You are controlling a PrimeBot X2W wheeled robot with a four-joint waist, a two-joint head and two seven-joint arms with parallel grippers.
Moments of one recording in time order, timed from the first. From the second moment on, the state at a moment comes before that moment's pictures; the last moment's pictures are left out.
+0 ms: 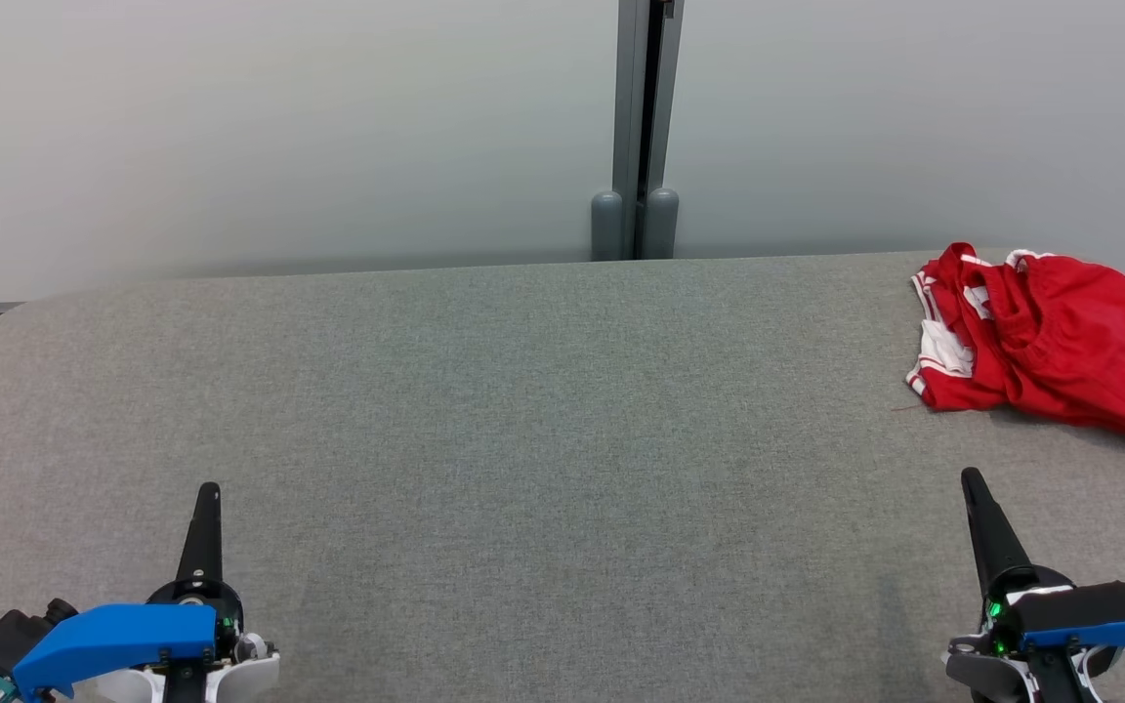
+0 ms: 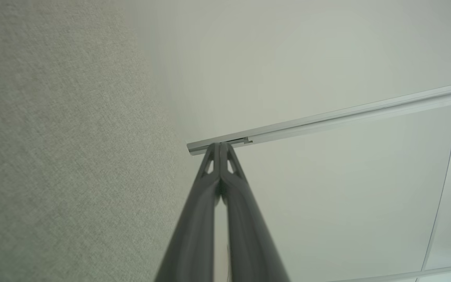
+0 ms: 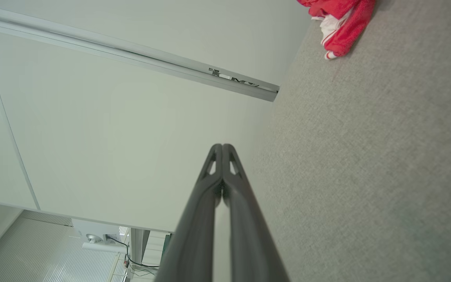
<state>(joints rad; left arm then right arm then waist) -0.07 0.05 0.10 0.26 -1.34 -0.13 0.05 -0.09 -0.05 -0.10 0.27 1.34 0.13 0.04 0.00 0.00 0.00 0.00</state>
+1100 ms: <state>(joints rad) -0.10 0.05 0.11 0.25 -1.59 -0.13 0.11 -0.10 -0.05 -0.11 0.25 1.59 0.13 0.11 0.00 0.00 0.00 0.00</state>
